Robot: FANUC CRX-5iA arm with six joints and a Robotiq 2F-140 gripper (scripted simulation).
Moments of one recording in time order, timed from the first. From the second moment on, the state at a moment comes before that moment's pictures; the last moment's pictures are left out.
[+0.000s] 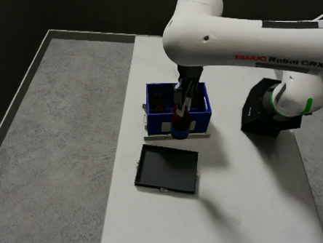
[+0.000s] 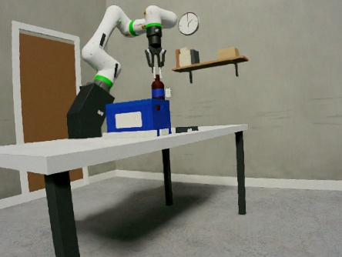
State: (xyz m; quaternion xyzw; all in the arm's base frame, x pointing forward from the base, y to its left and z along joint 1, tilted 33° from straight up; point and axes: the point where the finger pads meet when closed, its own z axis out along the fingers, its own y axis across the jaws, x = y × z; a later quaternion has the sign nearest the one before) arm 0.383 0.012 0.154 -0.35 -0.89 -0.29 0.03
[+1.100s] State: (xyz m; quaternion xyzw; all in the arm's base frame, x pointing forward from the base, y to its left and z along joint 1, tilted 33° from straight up) arm 0.408 0.048 0.181 -0.35 -0.89 -0.29 0.03
